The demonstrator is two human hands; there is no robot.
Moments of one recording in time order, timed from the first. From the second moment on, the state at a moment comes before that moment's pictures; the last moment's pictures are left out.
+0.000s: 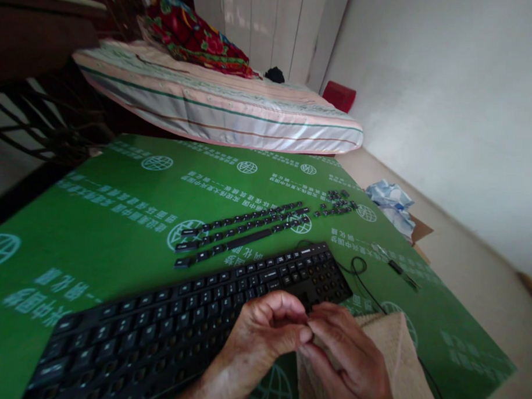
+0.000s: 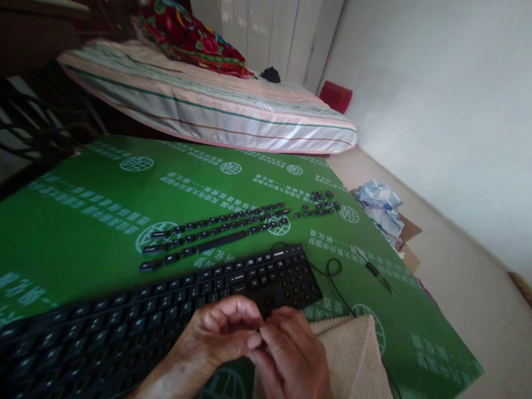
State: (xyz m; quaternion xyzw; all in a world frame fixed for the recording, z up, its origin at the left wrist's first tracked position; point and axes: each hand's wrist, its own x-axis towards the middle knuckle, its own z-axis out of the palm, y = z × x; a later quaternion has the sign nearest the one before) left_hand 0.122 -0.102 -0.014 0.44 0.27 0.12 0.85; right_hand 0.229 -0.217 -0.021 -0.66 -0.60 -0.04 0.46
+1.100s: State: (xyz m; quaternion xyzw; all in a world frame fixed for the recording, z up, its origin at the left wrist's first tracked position) left_hand 0.115 -0.114 -0.031 0.91 0.10 0.17 0.37; right_hand 0.335 -0.174 -0.040 -0.68 -0.66 -0.03 0.32
